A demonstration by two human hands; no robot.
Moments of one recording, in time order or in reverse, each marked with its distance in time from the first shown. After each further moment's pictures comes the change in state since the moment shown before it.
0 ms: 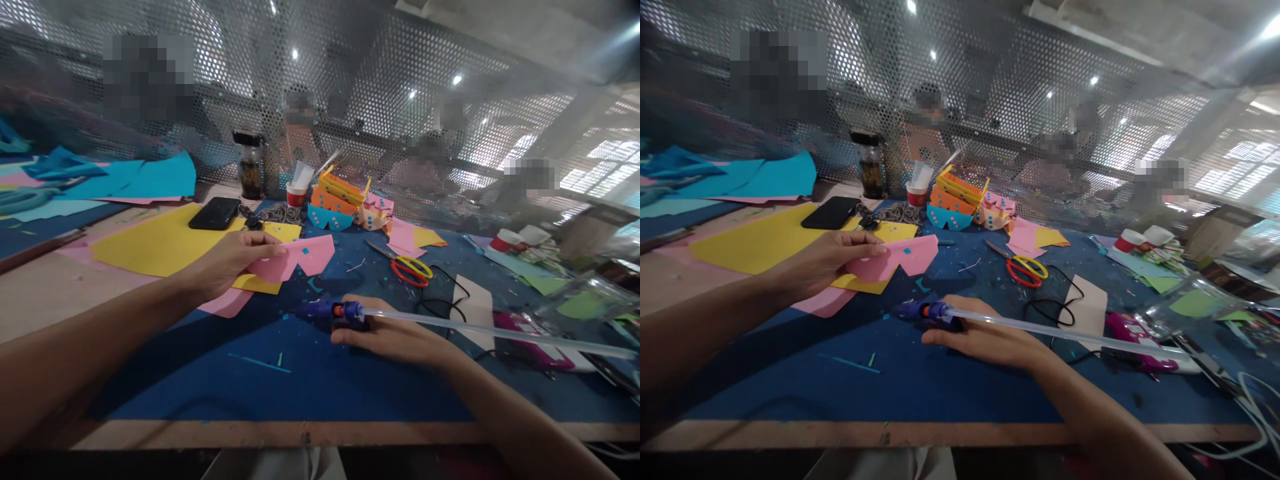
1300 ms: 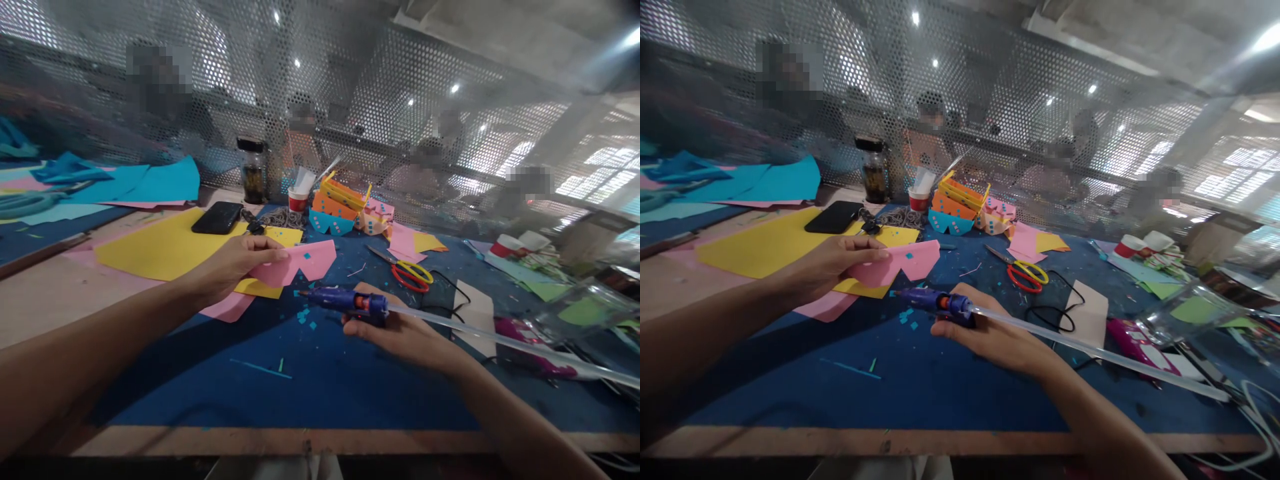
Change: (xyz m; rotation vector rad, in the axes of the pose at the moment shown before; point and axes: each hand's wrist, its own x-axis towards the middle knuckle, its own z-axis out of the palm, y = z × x) left_hand -0.002 0.003 0.000 -0.021 0.005 -0.014; right_hand -0.010 -0.002 -0.003 0.267 0.147 0.040
